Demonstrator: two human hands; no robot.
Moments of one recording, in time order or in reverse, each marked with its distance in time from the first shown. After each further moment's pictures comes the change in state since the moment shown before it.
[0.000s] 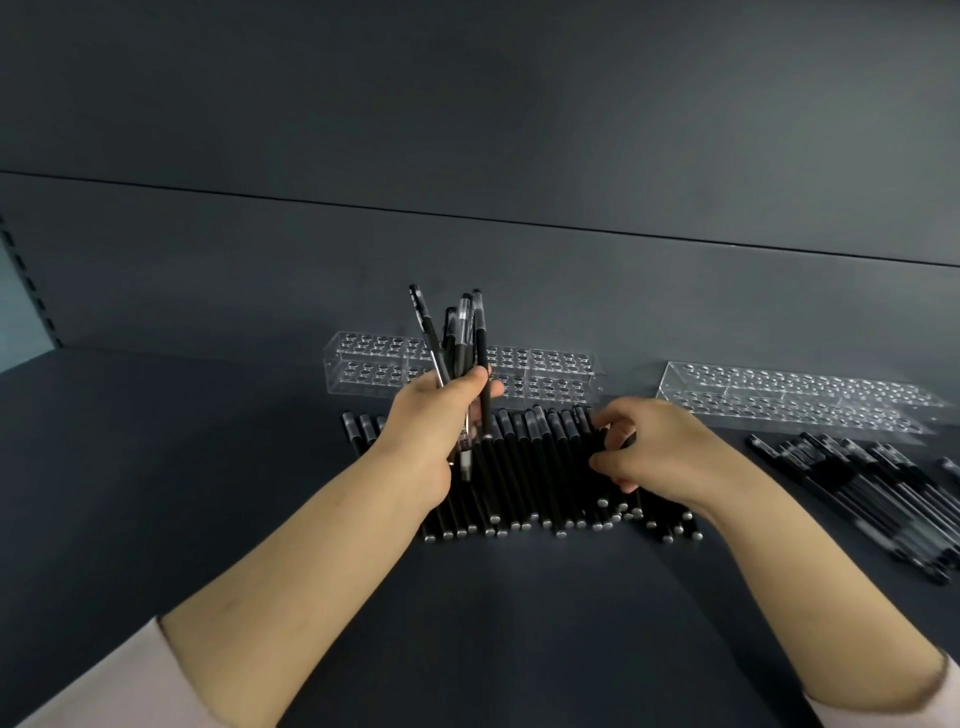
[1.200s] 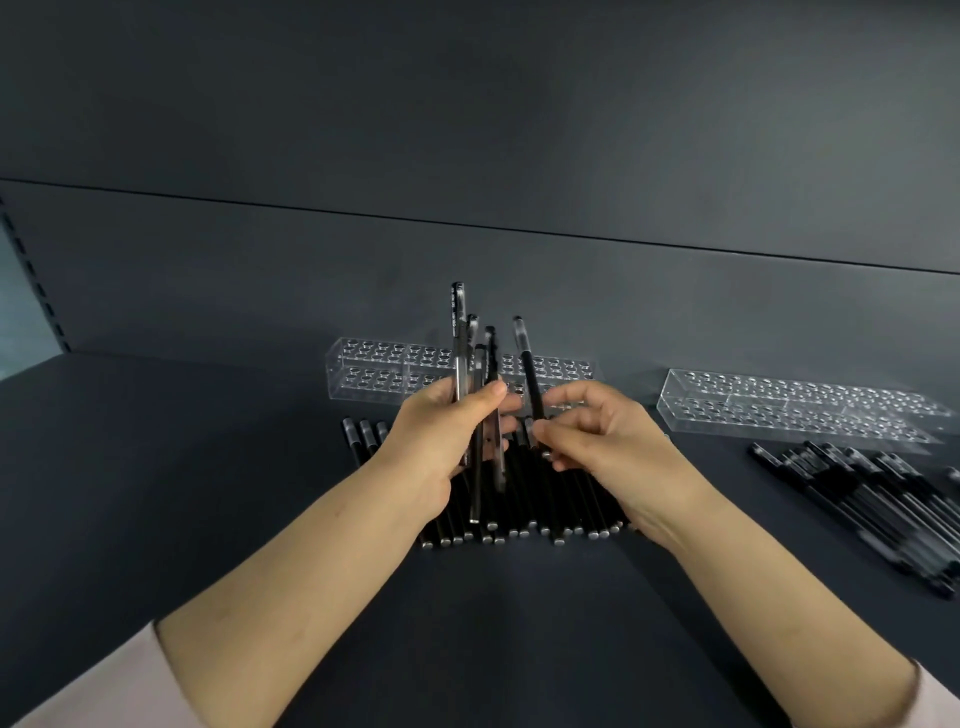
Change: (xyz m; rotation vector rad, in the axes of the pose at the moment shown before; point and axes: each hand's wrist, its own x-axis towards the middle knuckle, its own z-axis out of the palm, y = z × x) left_hand -0.005 -0.005 0.003 0.002 -0.084 0.031; right_hand -0.003 -0.023 0.029 0.725 -0.006 -0.158
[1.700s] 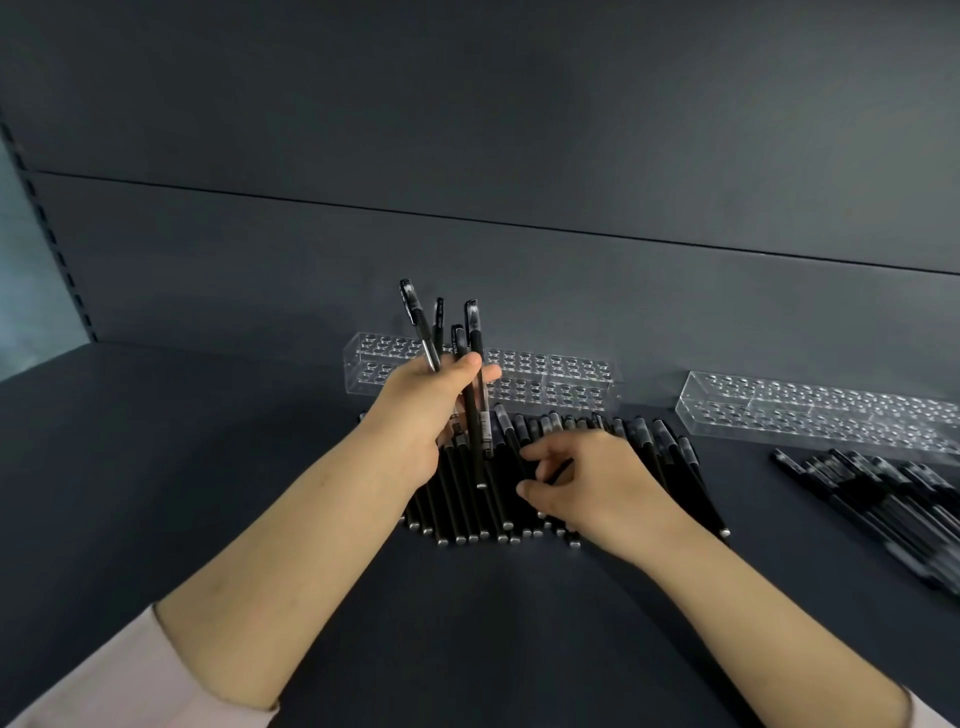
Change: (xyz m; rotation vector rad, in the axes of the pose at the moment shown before) left_hand 0.020 0.013 -0.022 0.023 0.113 0.009; right_hand -0.006 0.013 0.020 -0.615 -0.079 -0.043
